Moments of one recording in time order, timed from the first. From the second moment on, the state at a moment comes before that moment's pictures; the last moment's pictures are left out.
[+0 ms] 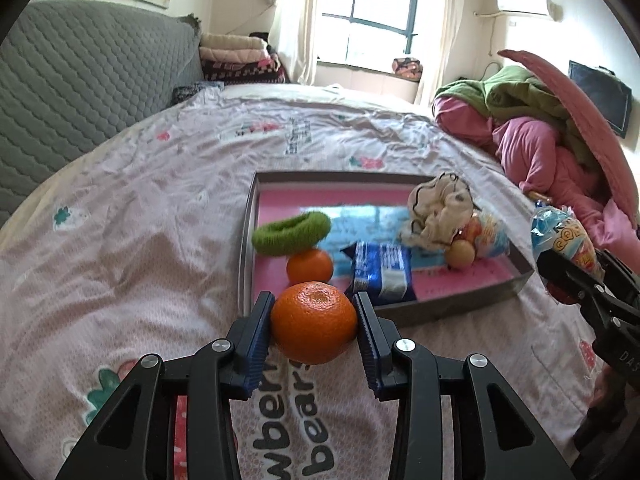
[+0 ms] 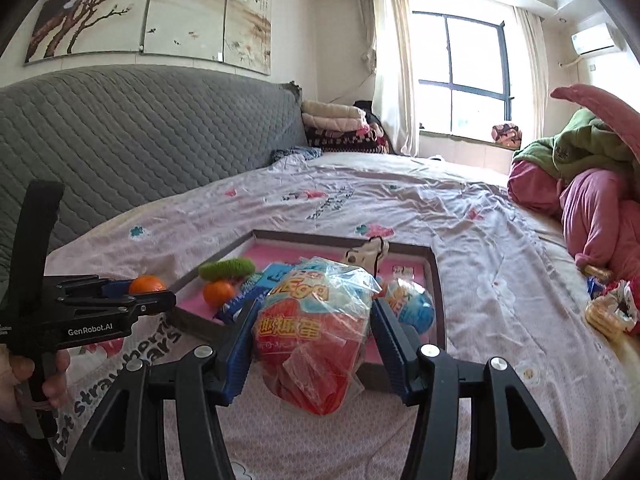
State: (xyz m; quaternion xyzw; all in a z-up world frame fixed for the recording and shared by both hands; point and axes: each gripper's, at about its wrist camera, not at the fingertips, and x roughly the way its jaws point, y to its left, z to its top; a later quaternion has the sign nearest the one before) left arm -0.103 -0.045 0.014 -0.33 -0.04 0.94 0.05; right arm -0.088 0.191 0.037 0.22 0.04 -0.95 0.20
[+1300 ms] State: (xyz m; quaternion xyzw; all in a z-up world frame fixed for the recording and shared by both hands) left arm -0.182 -0.072 0.027 -0.32 -0.05 0.94 0.03; right arm -0.155 0.204 0.045 0.22 0.04 -0.96 0.16
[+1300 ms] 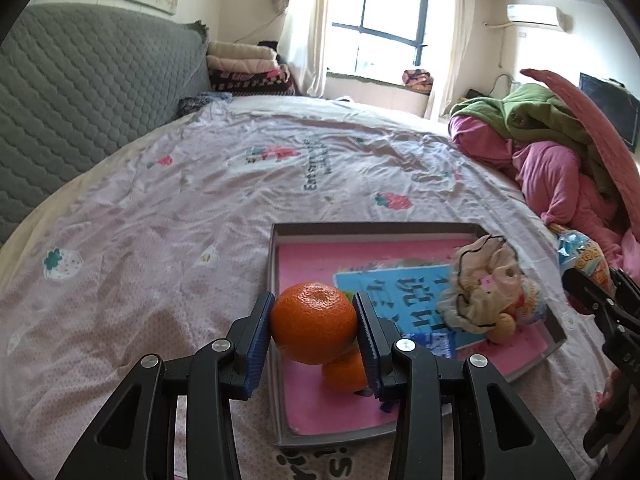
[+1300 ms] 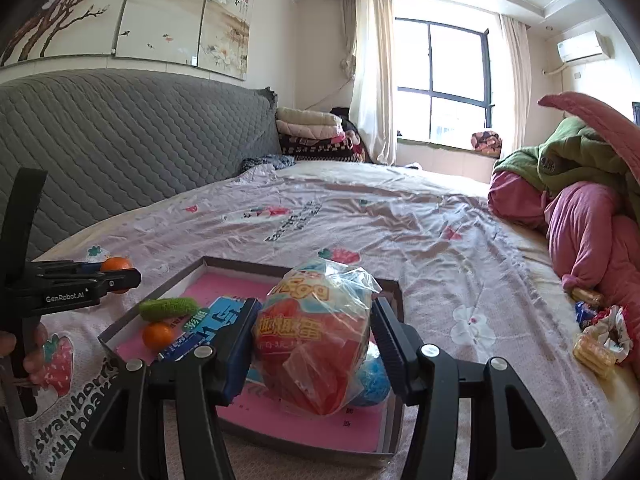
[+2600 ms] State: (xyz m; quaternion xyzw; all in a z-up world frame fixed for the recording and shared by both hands) left arm -0.172 -0.044 -0.013 -0.35 0.00 0.93 0.05; right arm -0.172 0.193 -0.009 0.31 0.07 -0.94 0.14
